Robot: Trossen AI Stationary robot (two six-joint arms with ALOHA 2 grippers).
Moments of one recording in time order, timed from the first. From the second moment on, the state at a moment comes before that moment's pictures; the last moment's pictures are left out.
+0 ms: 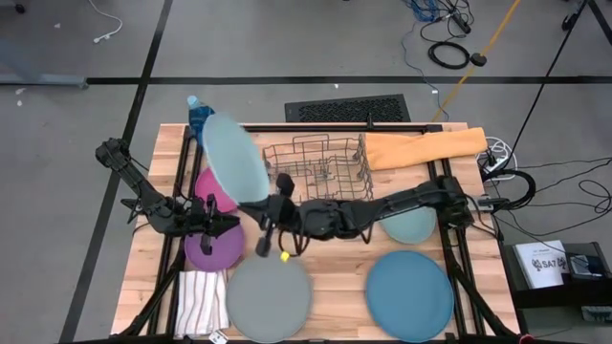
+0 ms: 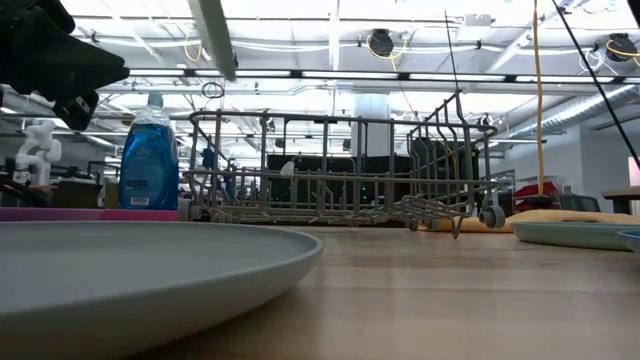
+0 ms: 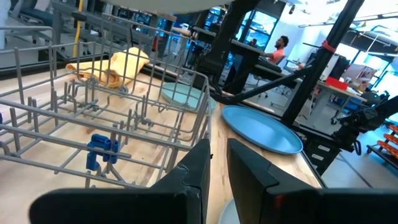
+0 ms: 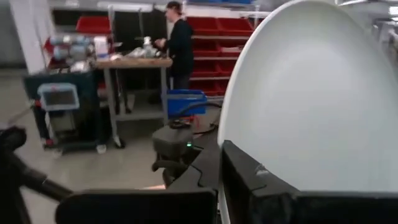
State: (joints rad) left arm -0.79 0.33 0.01 0.28 -0.85 -0.38; right arm 0.25 2.06 1.91 0.22 0.50 0.03
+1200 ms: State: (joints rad) left arm -0.79 0.33 0.01 0.28 -0.82 -0.38; right arm 0.18 2.05 1.20 1.28 0.57 0.32
